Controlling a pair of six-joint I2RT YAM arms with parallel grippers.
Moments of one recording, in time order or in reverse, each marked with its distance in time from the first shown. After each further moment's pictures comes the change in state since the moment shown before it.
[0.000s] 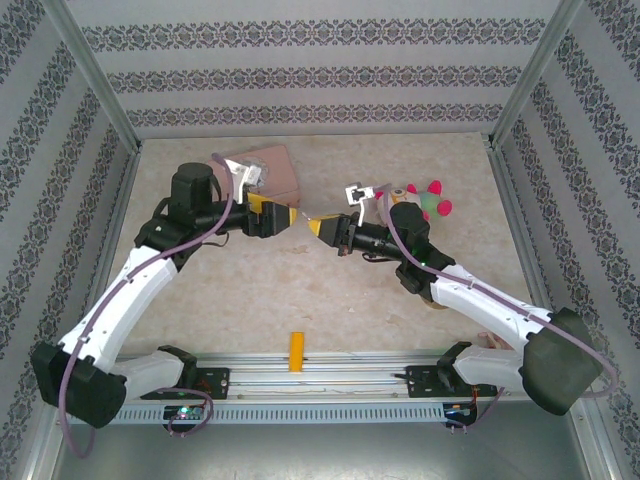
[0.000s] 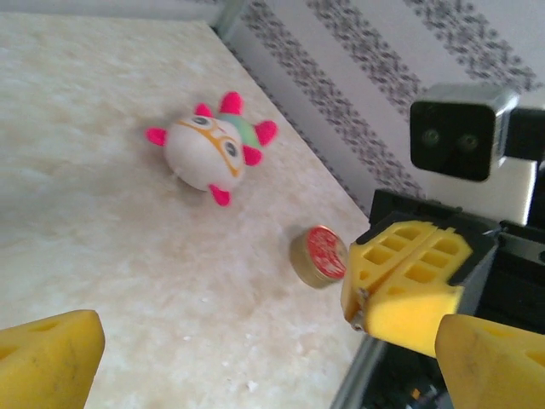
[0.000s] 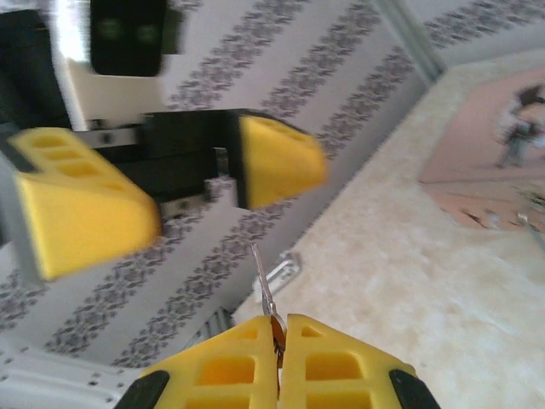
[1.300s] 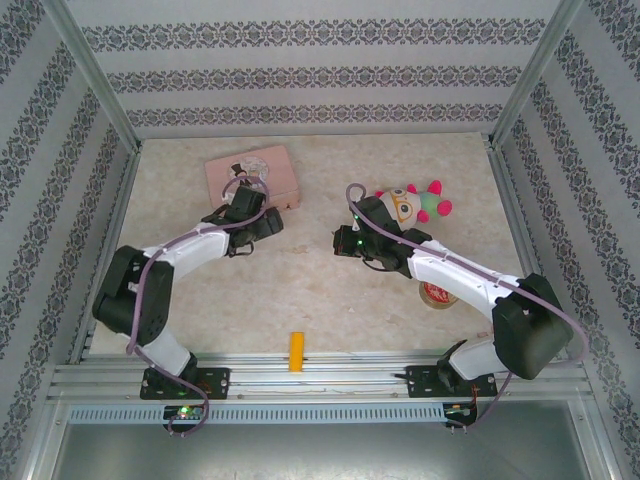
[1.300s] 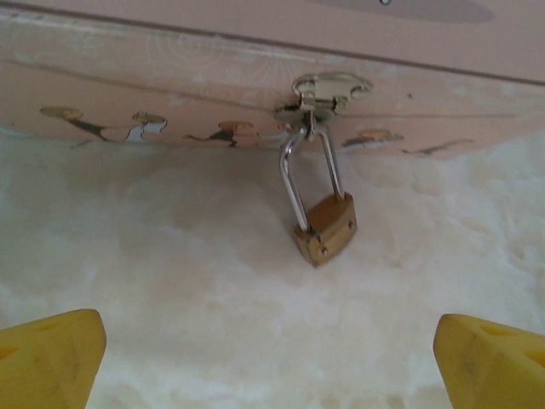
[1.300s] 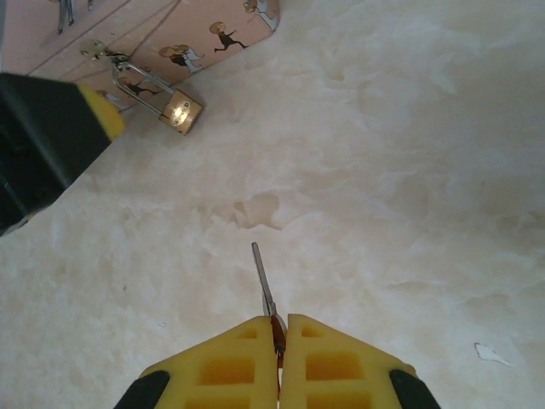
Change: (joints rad) left arm -0.054 0.519 -0.090 0.105 -0.833 -0.380; right arm 0.010 0.225 0.194 -0.685 0.464 -0.028
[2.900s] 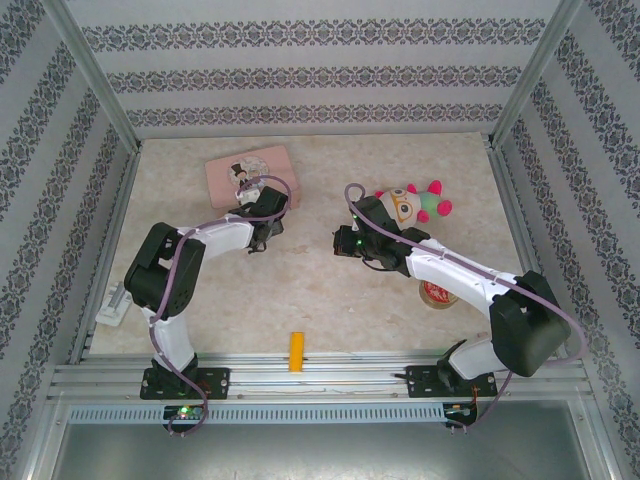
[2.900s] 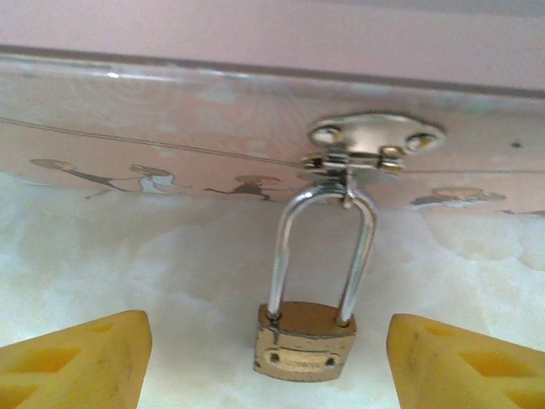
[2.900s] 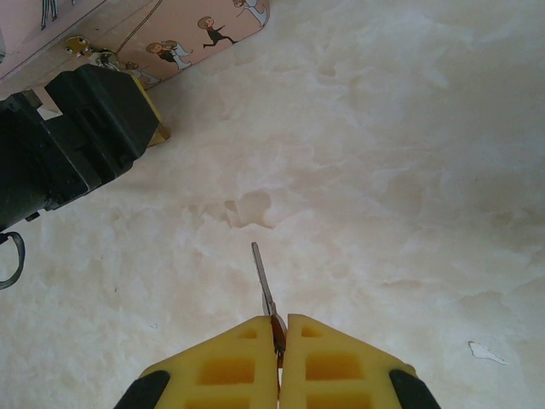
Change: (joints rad) left arm -0.066 0.201 0.128 -0.033 -0.245 -0.018; right arm 0.000 0.015 0.010 -0.009 0.005 0.003
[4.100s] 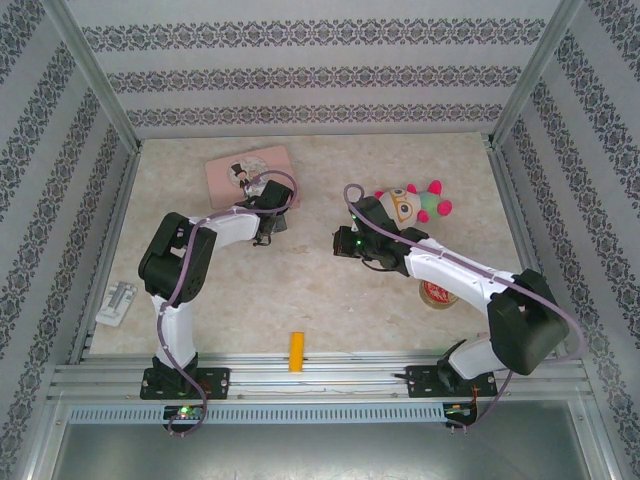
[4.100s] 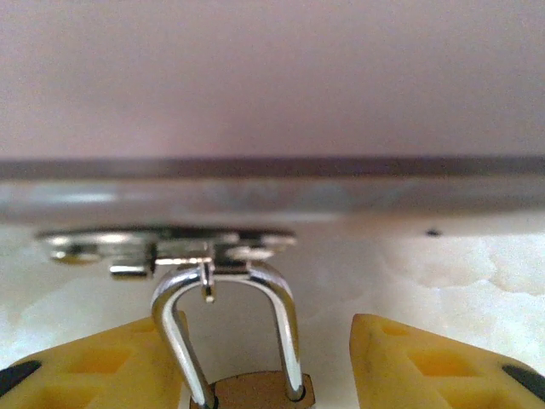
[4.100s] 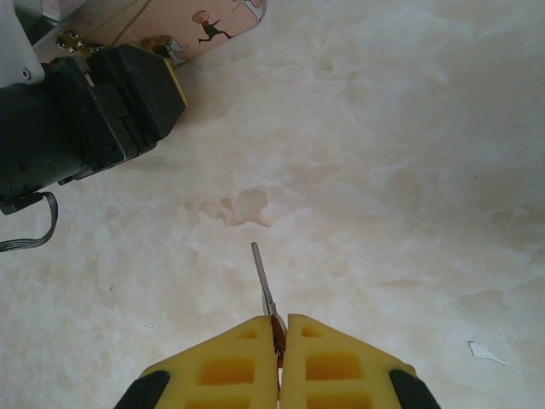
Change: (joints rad) left arm 0.026 0.122 0.109 0.009 0.088 0.078; right arm 0.000 0.015 0.000 0.002 -0.004 0.000
